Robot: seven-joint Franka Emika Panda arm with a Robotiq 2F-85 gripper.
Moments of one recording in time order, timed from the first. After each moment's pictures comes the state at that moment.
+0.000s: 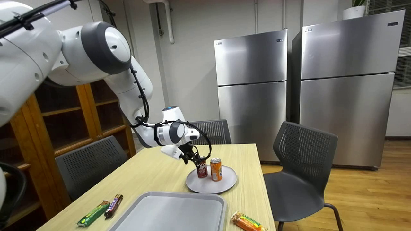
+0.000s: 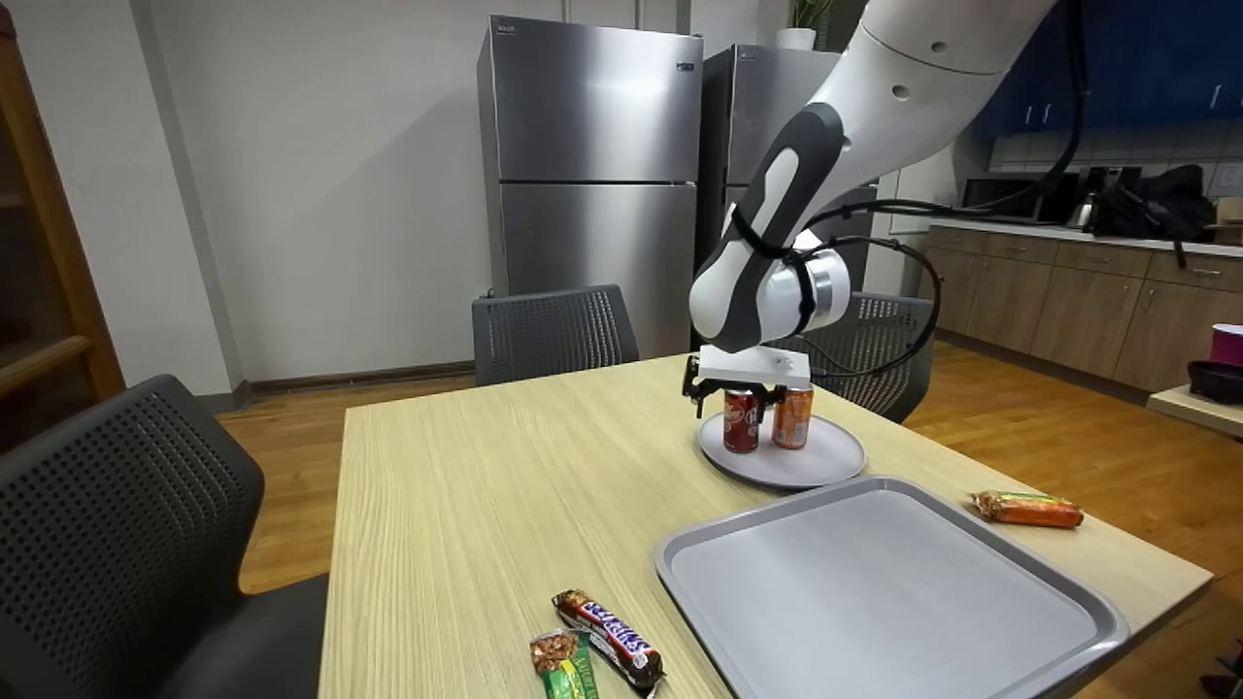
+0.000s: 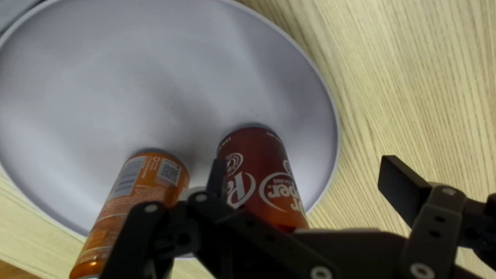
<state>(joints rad) 0.21 0.87 -0.19 -1.71 0.03 2.83 0.46</state>
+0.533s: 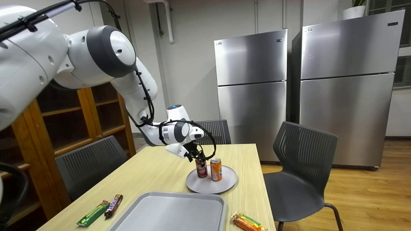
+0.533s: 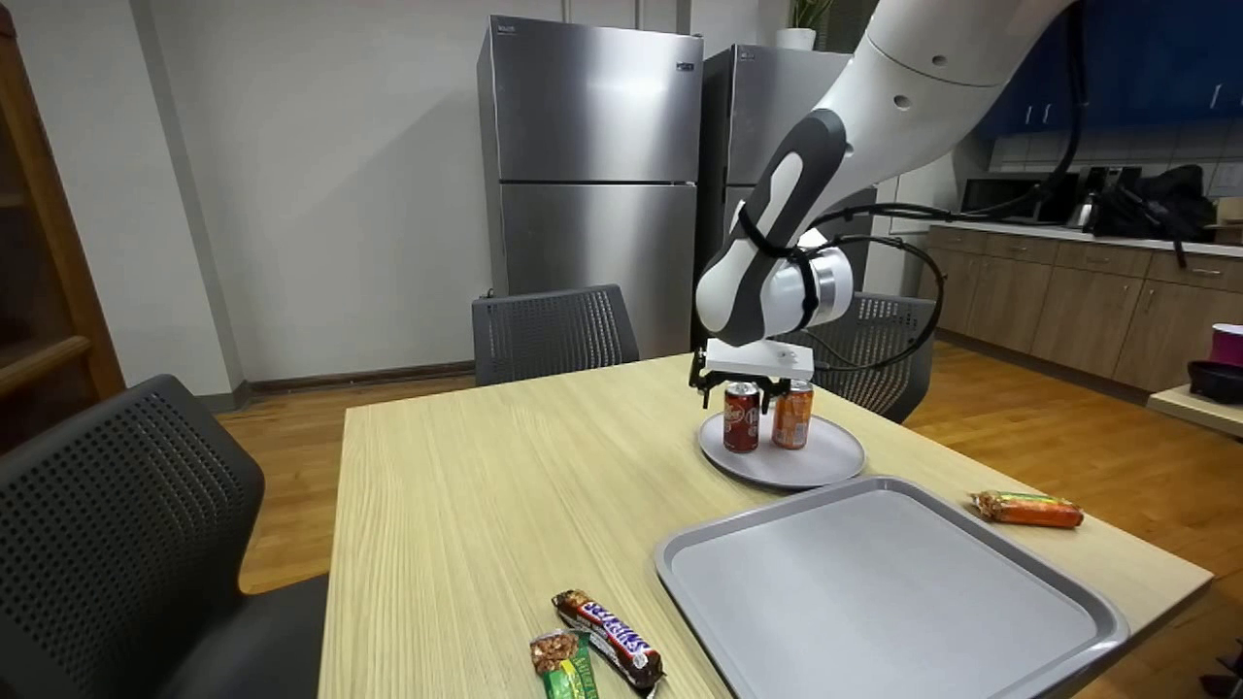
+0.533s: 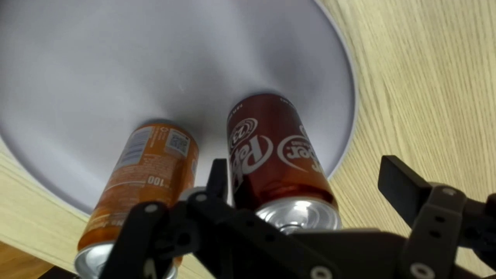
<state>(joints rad) 0.18 0.90 -0.18 -1.65 0.03 2.83 0.45</state>
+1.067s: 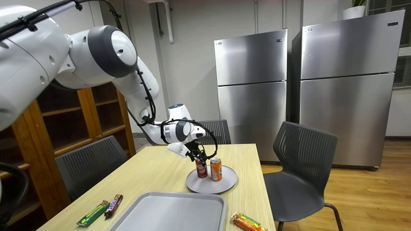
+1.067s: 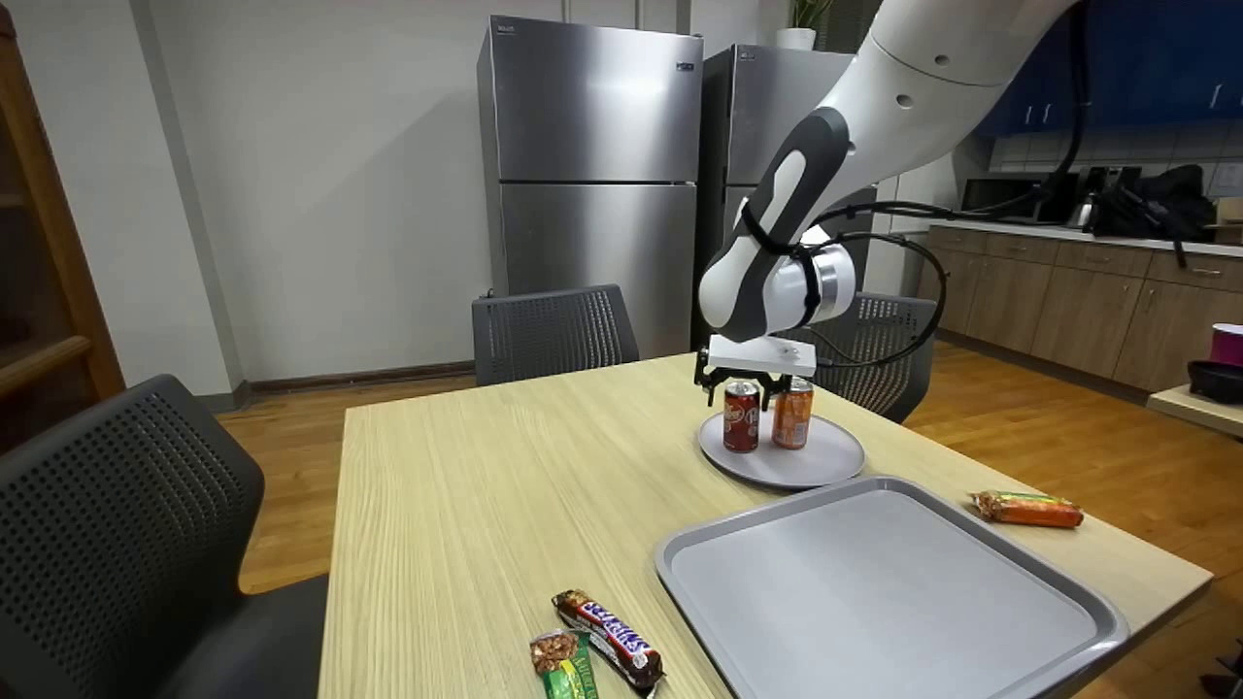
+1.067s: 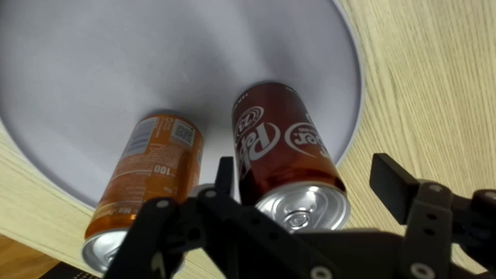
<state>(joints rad) 0.17 0.90 -0.18 -1.64 0.03 2.82 0.45</state>
